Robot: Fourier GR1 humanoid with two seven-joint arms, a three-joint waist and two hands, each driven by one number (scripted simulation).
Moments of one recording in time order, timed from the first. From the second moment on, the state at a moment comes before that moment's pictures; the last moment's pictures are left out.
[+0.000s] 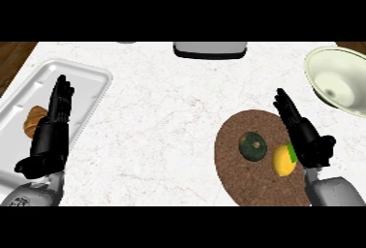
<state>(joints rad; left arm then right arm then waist) -0.11 0.37 -0.20 -1.64 0.04 0.44 -0.10 -0.15 -0.33 0.19 -1.42 -0.15 -0.11 -0.08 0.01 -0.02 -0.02</state>
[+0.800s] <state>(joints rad) -0.09 0.36 -0.06 -1.64 0.42 0.14 -0.02 -0.19 -0.37 0.11 -1.42 0.16 -0.55 0.24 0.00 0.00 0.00</state>
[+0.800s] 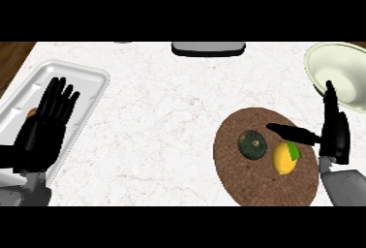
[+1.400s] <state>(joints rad) -0.13 0.36 -0.05 -1.60 0.45 0.08 -0.01 -0.37 -0.63 0.28 -1.37 0.16 0.05 0.71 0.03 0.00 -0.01</state>
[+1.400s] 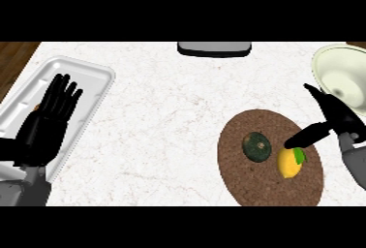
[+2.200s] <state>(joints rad) -0.13 0.35 -0.01 -1.55 0.44 0.04 -0.03 -0.63 -0.54 0.32 -1.38 -0.13 0.35 1.09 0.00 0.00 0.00</state>
